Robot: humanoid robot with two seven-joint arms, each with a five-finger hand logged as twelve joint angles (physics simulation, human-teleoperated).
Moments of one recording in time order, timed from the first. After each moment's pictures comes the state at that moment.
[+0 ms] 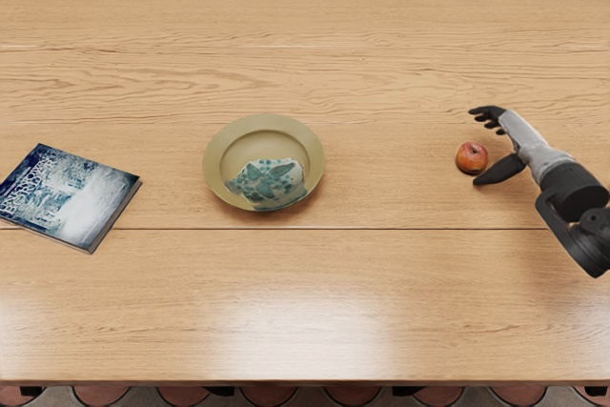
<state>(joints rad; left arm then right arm) -0.06 0.00 0.03 -0.17 0.19 0.07 0.35 0.92 -0.65 -0.04 1.14 -0.71 -0.51 0.07</state>
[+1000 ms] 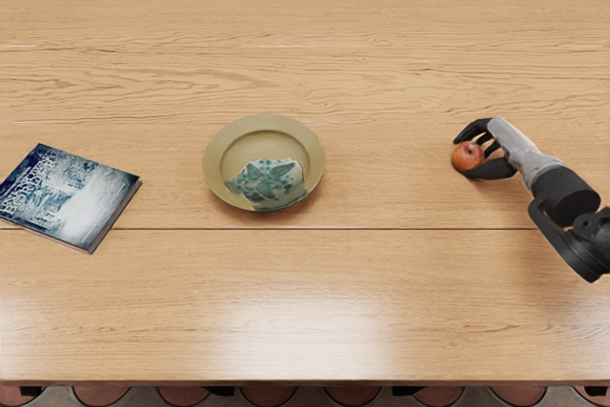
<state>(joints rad) -0.05 0.00 0.03 -0.17 0.19 0.07 0.35 0.92 -0.63 -0.07 1.14 -0.74 -0.51 0.07</state>
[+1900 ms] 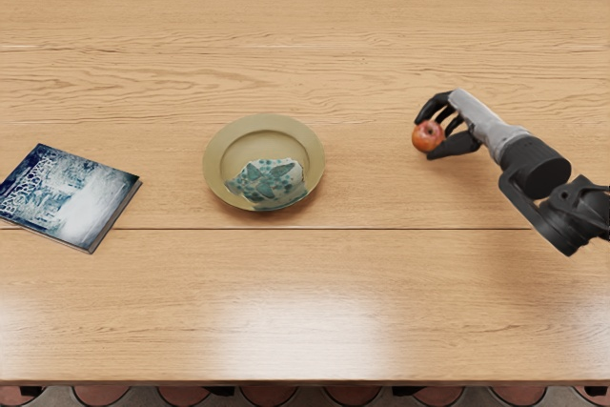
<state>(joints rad) 0.04 0.00 0.02 -0.17 0.19 0.07 0.35 1.06 -0.64 -0.07 1.32 -0.74 -0.49 -0.04</state>
